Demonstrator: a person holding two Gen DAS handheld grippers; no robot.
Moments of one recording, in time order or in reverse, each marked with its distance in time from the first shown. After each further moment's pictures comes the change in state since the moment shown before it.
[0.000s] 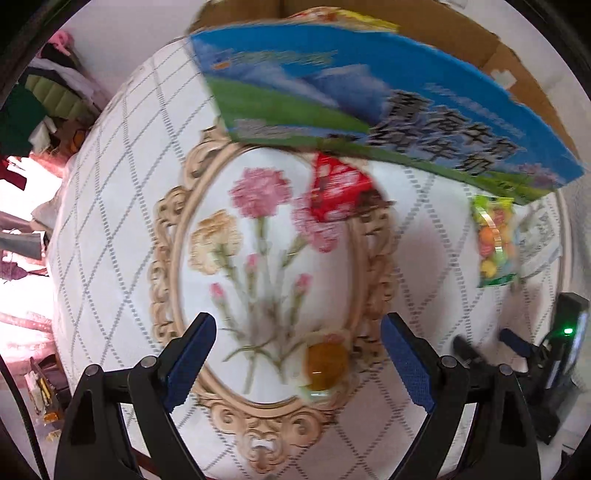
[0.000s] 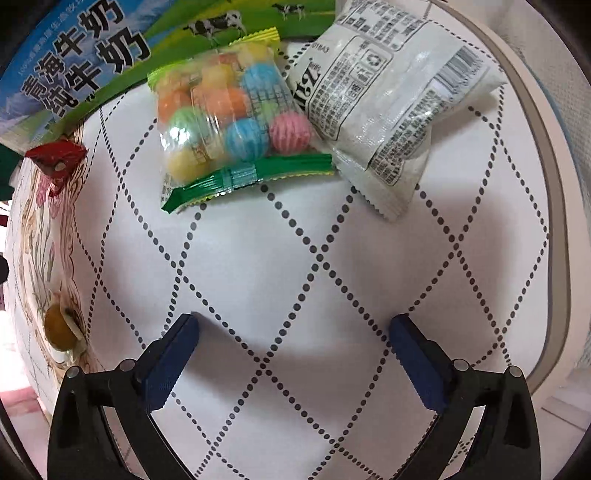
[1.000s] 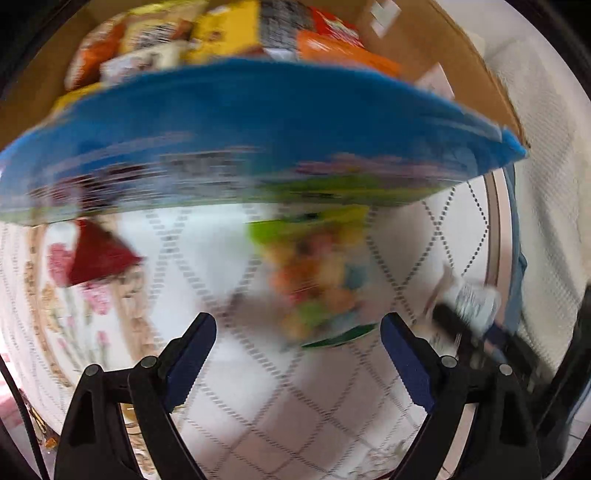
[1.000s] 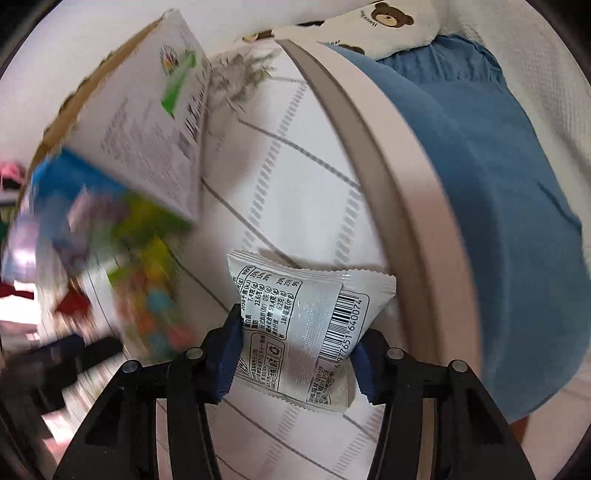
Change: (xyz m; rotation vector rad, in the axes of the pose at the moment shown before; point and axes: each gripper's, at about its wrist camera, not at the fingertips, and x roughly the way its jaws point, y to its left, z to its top) left arm 0.018 -0.195 0.056 0.115 0.154 -0.181; right arm -0.073 -0.114 0.050 0.191 -0.122 0.039
